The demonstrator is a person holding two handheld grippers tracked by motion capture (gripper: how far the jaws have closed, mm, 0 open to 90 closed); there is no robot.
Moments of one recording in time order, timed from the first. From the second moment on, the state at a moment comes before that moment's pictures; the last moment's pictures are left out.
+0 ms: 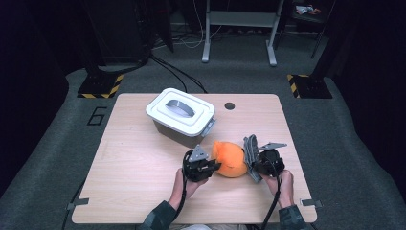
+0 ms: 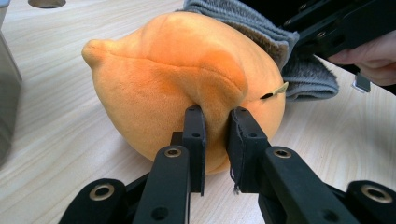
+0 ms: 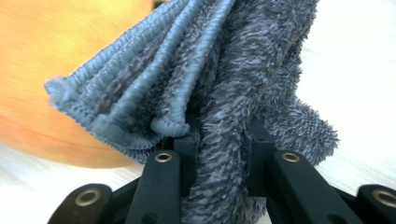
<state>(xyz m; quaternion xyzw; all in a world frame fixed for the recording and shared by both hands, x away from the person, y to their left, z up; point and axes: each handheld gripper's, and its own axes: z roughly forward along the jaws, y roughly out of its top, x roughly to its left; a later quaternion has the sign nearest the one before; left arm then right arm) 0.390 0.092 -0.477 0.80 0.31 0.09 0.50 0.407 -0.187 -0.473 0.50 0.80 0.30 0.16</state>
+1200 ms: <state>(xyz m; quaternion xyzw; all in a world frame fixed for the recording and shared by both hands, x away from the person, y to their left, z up) 0.393 0.098 -0.477 0.81 0.31 0.09 0.50 0.395 -0.151 -0.433 0.43 0.82 0.32 0.19</state>
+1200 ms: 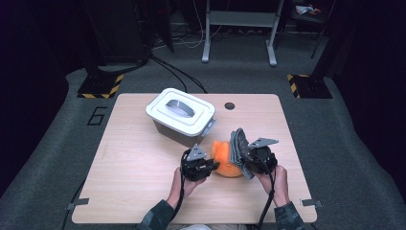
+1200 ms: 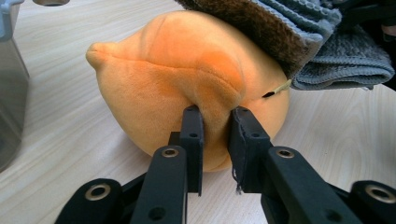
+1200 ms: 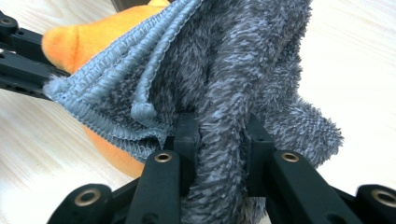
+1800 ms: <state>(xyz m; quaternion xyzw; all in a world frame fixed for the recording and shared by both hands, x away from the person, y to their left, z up) 0.391 0.089 -0.483 0.83 0.29 0.14 0.46 0.405 -0.156 -0.437 0.44 0.82 0.33 0.18</state>
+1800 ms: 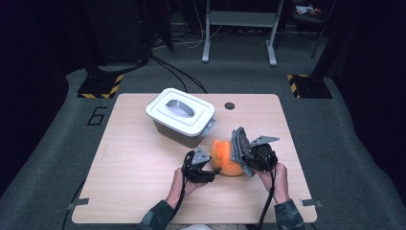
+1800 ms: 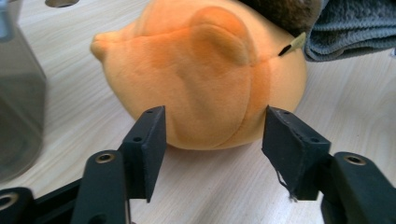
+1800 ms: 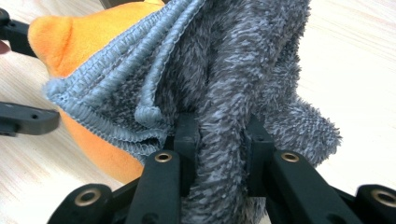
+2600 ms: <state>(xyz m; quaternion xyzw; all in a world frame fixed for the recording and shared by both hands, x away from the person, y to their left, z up) 0.396 0.086 -0.478 0.82 0.31 0.11 0.47 0.394 -0.160 -0.425 0.43 0.81 0.35 0.20</state>
